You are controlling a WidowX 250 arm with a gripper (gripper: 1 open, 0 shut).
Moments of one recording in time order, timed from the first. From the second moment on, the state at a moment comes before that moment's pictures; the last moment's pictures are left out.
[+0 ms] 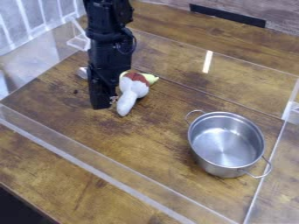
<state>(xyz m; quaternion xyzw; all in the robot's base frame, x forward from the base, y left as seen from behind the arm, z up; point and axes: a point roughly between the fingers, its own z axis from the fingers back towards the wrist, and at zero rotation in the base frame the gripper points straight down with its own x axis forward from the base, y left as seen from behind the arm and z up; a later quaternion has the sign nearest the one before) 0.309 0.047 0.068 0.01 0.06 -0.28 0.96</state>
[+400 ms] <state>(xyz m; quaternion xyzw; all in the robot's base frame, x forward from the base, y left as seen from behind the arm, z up) 0.314 0.069 0.098 0.02 0.05 -0.29 0.96</state>
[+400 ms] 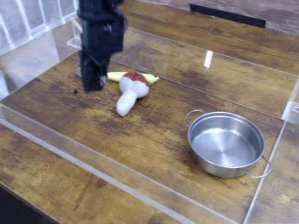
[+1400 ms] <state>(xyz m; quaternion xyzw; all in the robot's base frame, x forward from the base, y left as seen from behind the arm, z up) 0.305 0.076 0.113 0.05 0.07 -0.18 0.98</state>
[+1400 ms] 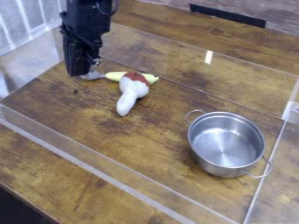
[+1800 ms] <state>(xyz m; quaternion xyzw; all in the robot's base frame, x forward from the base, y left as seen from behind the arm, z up) 0.307 0.077 0.116 0.06 0.07 -0.22 0.97</state>
